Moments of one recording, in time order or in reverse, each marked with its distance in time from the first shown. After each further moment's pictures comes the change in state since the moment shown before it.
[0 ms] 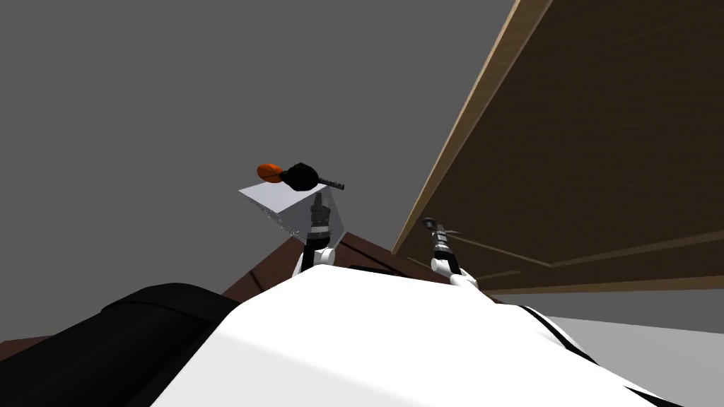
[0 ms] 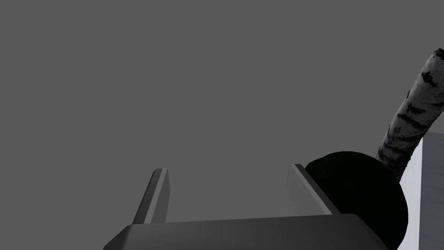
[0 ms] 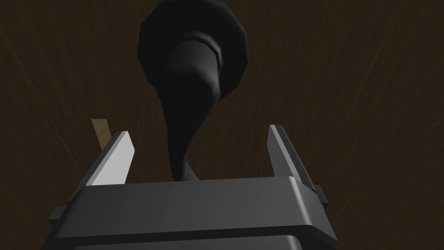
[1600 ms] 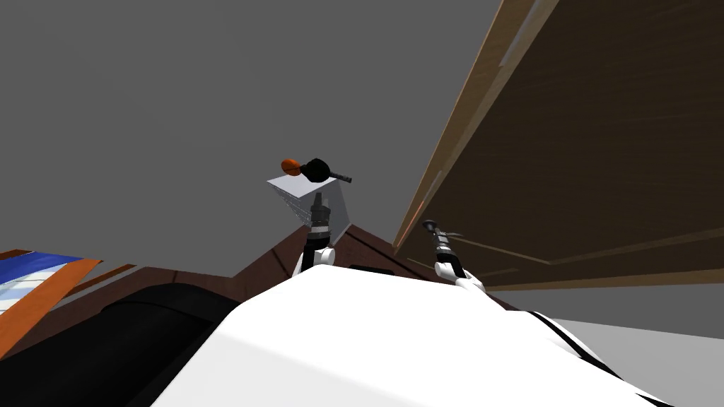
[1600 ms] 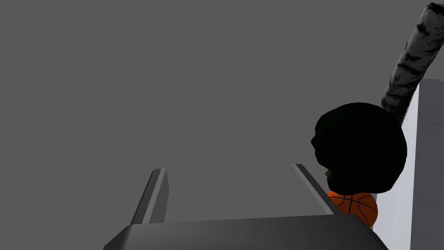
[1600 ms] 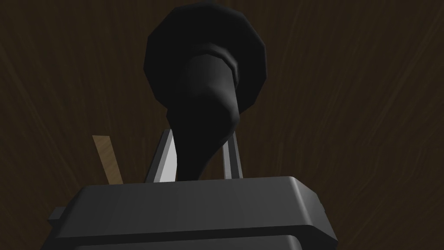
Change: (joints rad) arm 0.038 -0.046 0.070 -0.033 0.037 -0.014 -0.086
